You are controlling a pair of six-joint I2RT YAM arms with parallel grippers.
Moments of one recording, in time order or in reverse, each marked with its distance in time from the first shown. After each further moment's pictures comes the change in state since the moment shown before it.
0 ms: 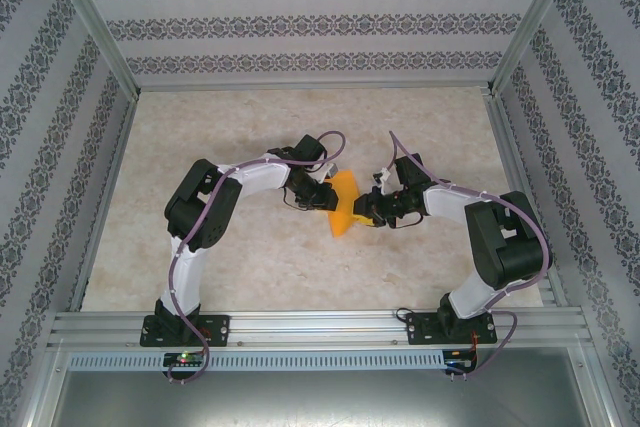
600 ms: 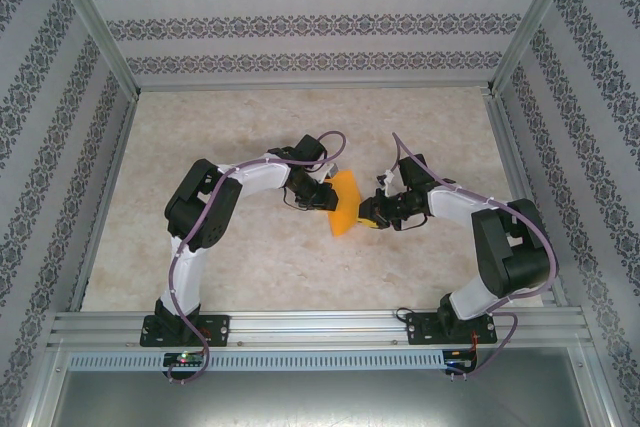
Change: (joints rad) left arm 0.000 0.001 0.002 -0.002 0.000 0.008; right arm -0.013 -0.055 0.000 -0.105 0.029 -0.041
